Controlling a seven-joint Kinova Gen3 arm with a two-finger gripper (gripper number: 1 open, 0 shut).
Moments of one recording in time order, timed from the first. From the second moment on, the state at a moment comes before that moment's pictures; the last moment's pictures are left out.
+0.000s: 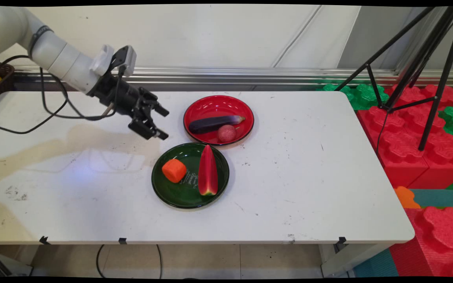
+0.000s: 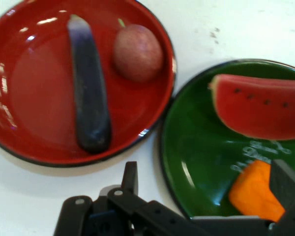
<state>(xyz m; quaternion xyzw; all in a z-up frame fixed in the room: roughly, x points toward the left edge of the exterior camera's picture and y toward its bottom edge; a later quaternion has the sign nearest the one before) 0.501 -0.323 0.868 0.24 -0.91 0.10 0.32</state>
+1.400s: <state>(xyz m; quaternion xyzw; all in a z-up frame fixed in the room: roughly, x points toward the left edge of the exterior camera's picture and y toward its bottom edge) 0.450 -0.461 0.796 0.28 -0.91 0.12 0.29</state>
